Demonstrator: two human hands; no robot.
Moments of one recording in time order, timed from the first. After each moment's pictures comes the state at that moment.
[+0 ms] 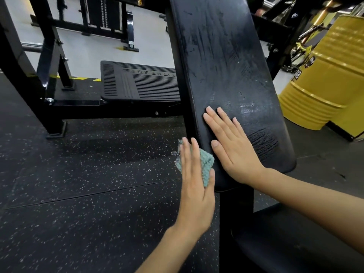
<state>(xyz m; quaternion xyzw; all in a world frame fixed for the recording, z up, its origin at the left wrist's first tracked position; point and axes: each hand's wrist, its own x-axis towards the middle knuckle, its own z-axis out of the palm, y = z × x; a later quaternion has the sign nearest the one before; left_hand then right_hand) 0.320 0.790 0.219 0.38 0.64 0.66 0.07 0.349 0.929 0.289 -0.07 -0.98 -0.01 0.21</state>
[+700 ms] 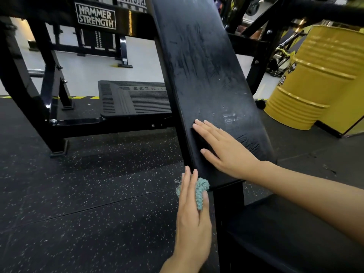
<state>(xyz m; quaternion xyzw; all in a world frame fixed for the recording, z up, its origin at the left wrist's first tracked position) 0.361 0.739 0.247 0.33 0.66 0.65 0.18 0.362 0.920 0.328 -0.07 -0.99 0.01 0.10</state>
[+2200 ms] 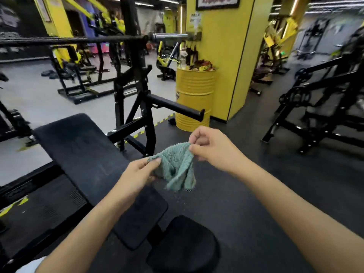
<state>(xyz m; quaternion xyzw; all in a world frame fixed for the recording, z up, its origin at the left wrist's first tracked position) 0.429 0.765 0.856 0.48 0.56 0.50 0.44 0.630 0.824 0.922 -0.41 -0.77 0.37 0.32</state>
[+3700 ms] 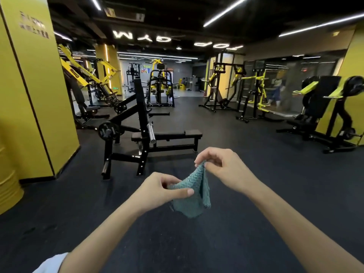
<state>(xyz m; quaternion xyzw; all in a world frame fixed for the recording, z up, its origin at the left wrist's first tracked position) 1.181 0.845 0.959 0.84 0.20 0.17 0.48 1.350 0.716 1.005 -0.70 -0.59 0.05 0.41</state>
